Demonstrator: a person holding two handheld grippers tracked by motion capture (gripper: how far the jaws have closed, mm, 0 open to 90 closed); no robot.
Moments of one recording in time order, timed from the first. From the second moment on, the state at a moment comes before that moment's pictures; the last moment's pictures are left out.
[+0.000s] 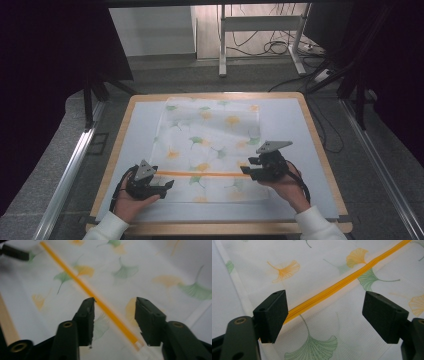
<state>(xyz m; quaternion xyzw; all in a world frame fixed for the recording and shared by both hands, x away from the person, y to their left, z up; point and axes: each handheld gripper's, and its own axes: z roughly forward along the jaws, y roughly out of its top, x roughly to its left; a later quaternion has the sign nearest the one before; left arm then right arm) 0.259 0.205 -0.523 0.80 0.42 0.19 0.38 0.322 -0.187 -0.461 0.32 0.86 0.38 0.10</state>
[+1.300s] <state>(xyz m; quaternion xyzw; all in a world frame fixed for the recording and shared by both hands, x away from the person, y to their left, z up) 0.259 0.202 -0.524 0.81 0.41 0.20 0.37 0.295 -0.155 -0.512 0.26 0.92 0.26 0.10</state>
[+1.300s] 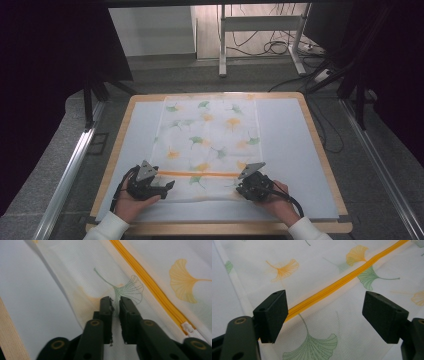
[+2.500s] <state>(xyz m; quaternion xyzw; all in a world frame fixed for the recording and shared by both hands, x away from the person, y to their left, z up) 0.260 0.203 -0.524 0.81 0.42 0.19 0.37 0.286 -0.136 -0.514 0.24 0.94 0.25 0.08</state>
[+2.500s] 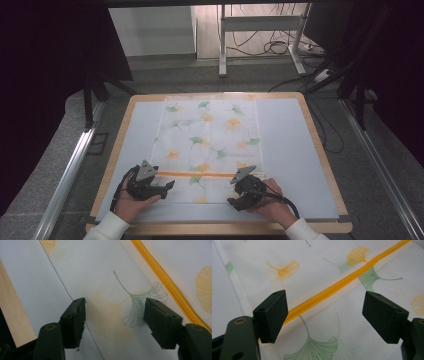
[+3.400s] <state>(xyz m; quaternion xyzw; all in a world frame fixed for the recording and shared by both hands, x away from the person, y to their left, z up) 0.260 0.202 -0.524 0.81 0.41 0.20 0.38 0.272 -0.167 -0.508 0.23 0.93 0.29 0.05</state>
